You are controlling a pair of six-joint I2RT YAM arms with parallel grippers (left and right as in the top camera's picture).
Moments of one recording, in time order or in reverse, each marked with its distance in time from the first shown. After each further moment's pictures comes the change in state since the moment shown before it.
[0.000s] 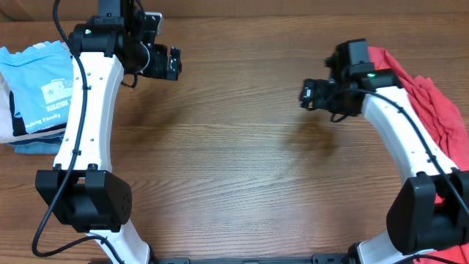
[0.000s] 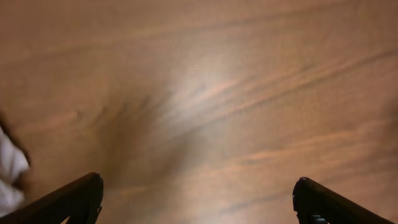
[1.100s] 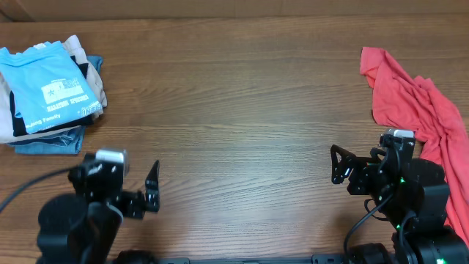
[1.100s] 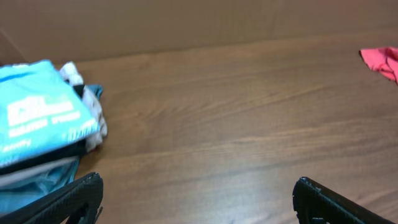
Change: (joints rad) left arm -0.003 -1.423 -0.961 0.246 -0.097 -0.027; right arm 0.024 -1.141 -0.554 0.029 0.042 0.037
